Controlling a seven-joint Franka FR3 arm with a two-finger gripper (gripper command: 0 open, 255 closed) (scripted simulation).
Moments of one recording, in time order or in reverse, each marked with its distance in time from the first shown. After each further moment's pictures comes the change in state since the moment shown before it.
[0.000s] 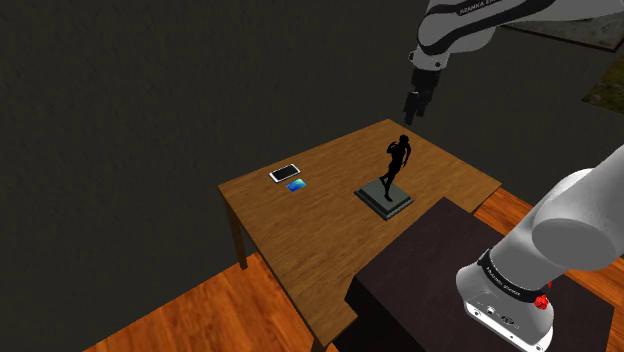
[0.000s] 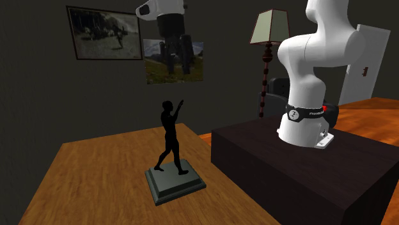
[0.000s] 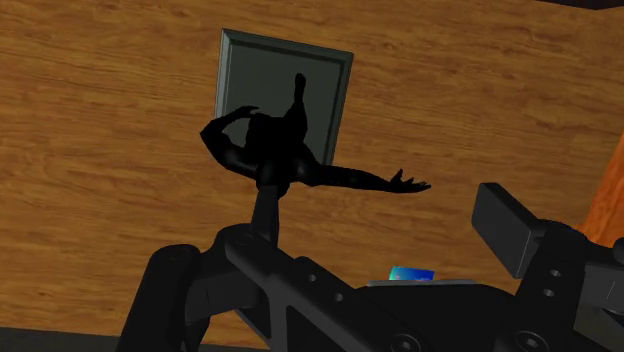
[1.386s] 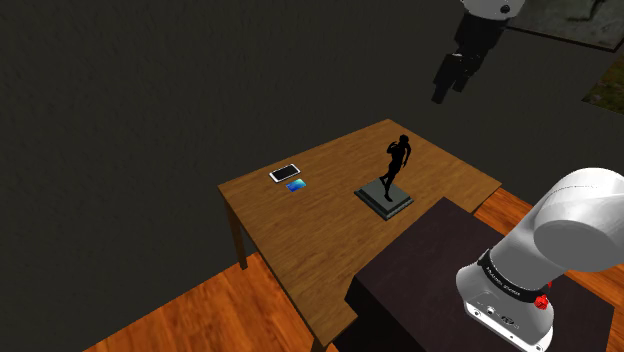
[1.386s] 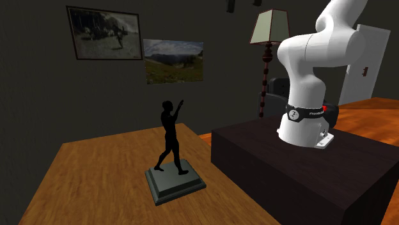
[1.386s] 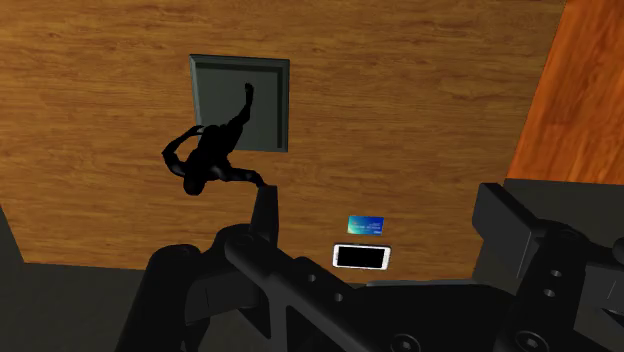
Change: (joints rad) arm 0.027 -0.647 0.310 -0.158 -0.008 -0.325 0.441
